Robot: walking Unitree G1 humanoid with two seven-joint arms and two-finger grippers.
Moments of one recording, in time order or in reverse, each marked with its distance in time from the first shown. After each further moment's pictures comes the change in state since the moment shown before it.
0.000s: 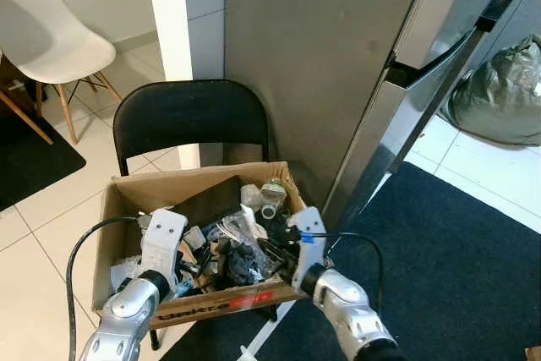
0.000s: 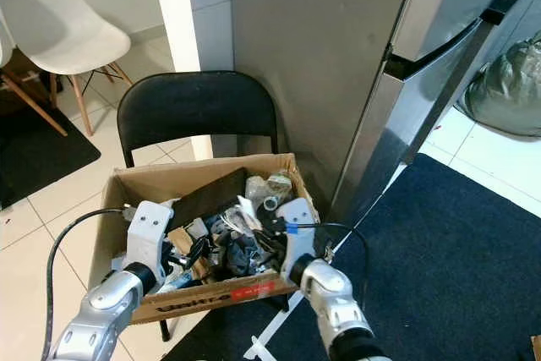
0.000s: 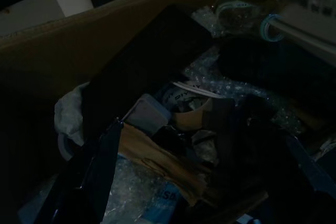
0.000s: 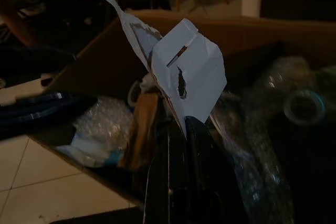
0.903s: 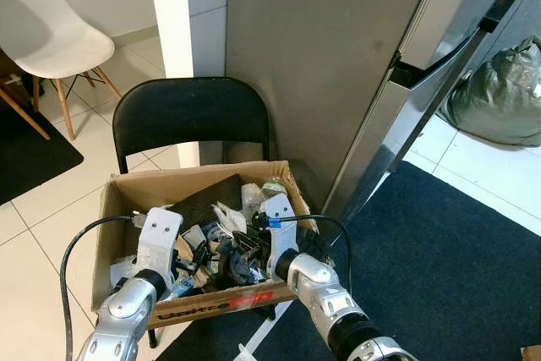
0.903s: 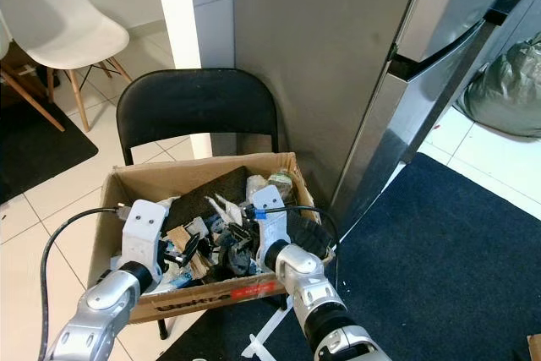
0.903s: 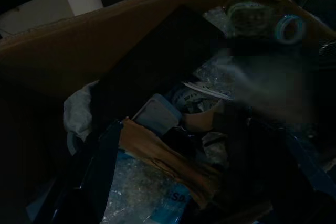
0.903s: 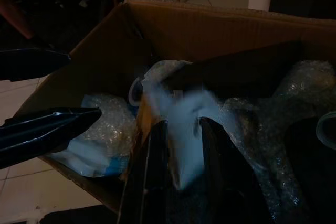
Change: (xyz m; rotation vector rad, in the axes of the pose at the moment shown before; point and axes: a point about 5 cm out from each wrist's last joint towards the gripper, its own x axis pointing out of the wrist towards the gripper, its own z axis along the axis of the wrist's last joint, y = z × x) left arm -0.002 0.003 0.002 0.002 -0.010 0.049; right arm 0.032 0.018 0.005 -0.006 0.049 0.006
